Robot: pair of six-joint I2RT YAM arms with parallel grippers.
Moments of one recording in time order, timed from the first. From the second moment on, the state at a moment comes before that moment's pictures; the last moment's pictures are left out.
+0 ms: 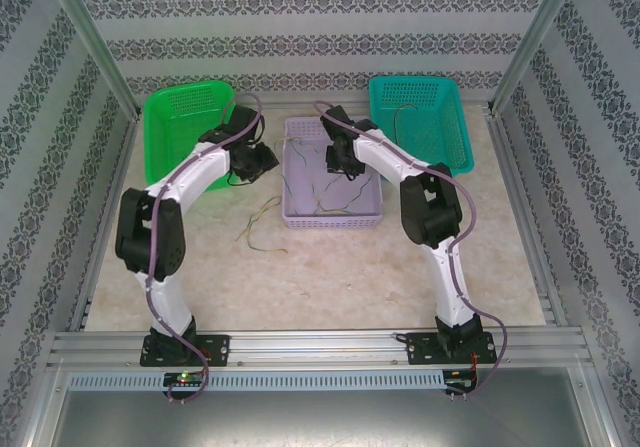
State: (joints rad) left arm -0.27 1.83 1.51 -0.70 0.13 -0.84; right arm 0.47 2.28 1.96 -0.89 0.11 0.59
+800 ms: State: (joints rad) left arm -0.24 1.51 1.31 -0.79 0.08 -0.86; right arm 0.63 2.16 2.08 -0.89 0.06 0.37
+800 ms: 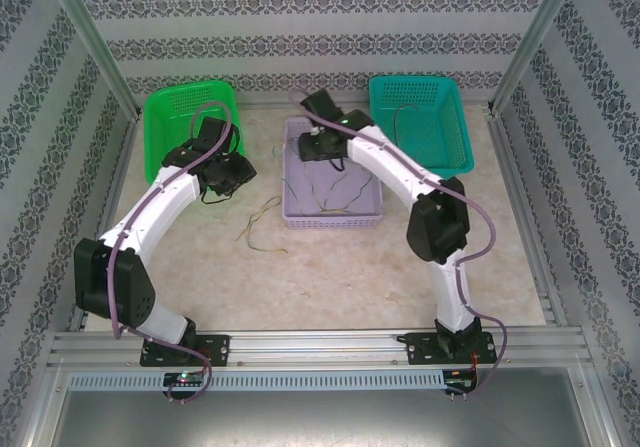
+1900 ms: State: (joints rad) left arm -0.22 1.29 1.17 -0.84 0.09 -0.87; right arm 0.71 2.51 2.45 -0.94 0.09 0.37
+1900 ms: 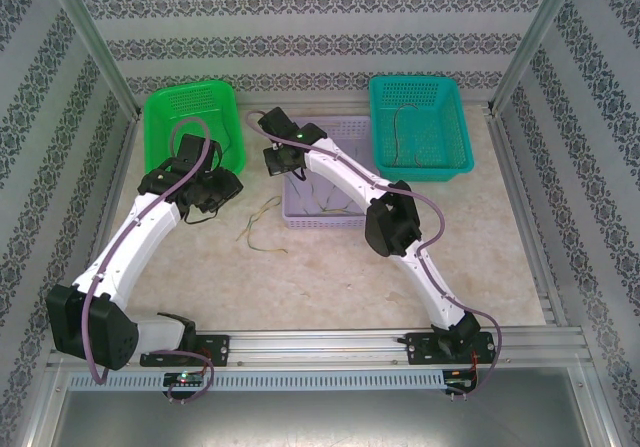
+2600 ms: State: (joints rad) left arm -0.22 1.29 1.16 -0.84 0.11 -0.87; right arm 0.57 2.38 2.20 -0.76 -0.21 0.57
